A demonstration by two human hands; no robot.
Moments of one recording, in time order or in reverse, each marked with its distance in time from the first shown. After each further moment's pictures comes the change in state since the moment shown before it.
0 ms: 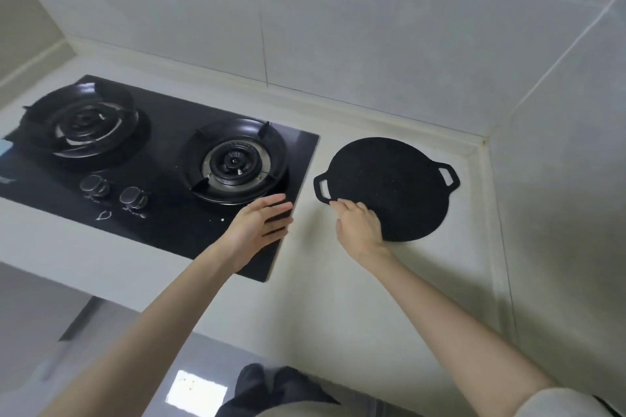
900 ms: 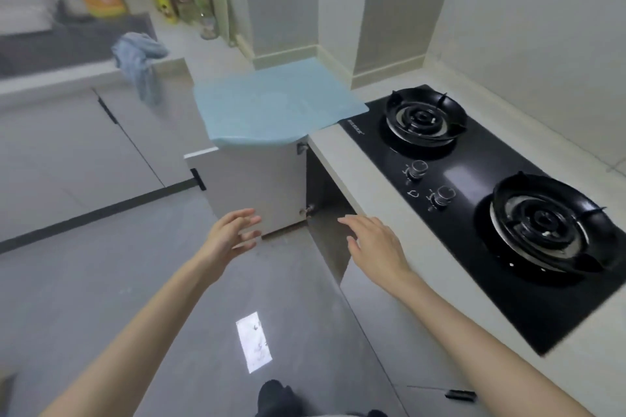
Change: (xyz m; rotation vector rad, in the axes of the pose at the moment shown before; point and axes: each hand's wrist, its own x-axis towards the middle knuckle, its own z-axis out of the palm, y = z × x) left_hand -0.301 -0.100 -0.420 -0.344 0.856 0.179; right_hand -0.111 -0.442 0.031 0.219 -0.085 -0.920
